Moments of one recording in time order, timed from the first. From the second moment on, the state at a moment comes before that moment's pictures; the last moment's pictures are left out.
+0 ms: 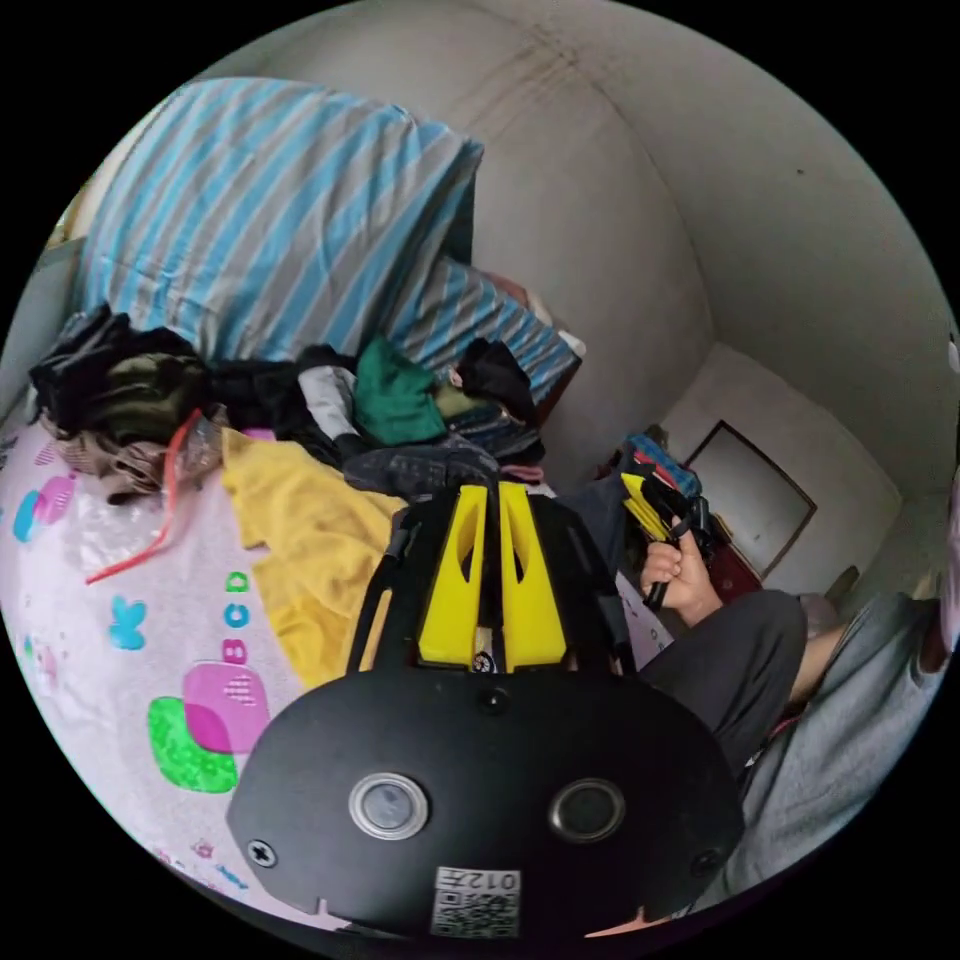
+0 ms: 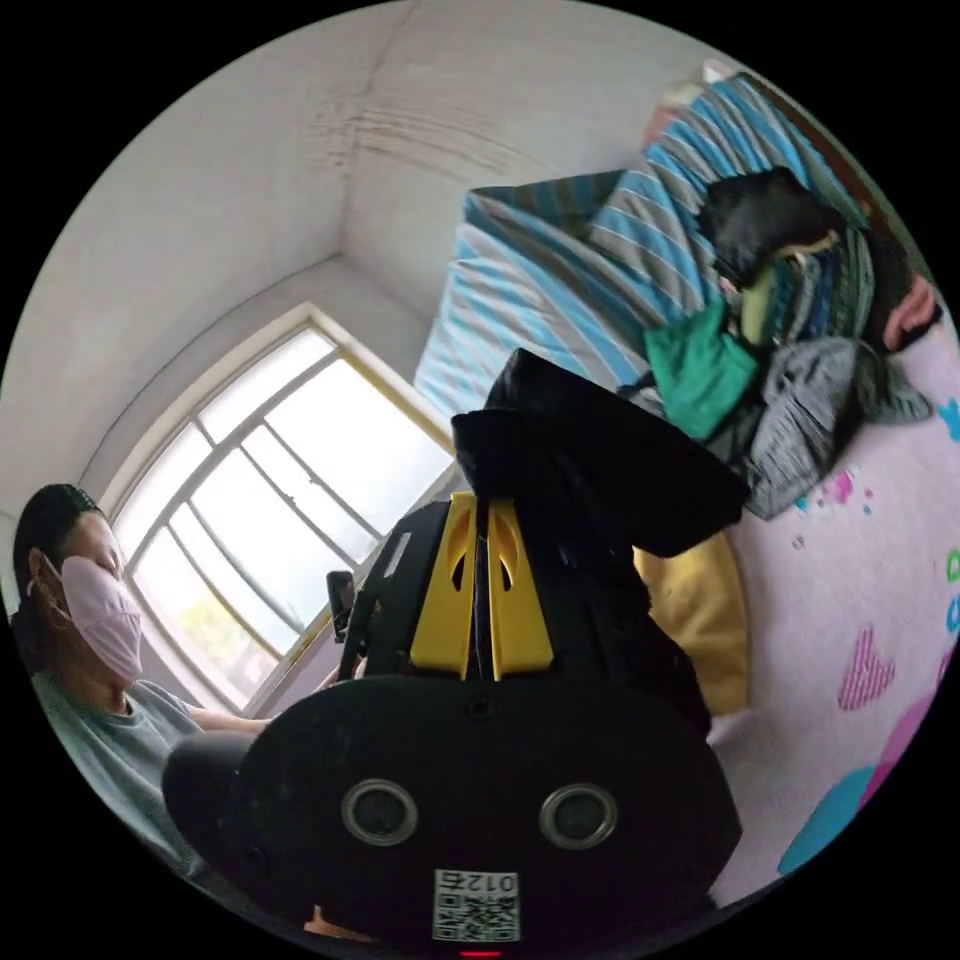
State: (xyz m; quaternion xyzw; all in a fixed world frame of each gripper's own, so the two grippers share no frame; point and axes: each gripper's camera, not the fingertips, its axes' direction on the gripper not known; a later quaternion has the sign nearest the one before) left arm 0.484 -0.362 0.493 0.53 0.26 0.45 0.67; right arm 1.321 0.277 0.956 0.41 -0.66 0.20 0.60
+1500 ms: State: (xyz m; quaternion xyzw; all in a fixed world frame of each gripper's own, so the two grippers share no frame) left arm -0.330 -0.141 0.924 0.63 0.20 -0.39 0.64; right arm 0.748 -0.259 0.839 0.15 -0.69 -0.12 0.70
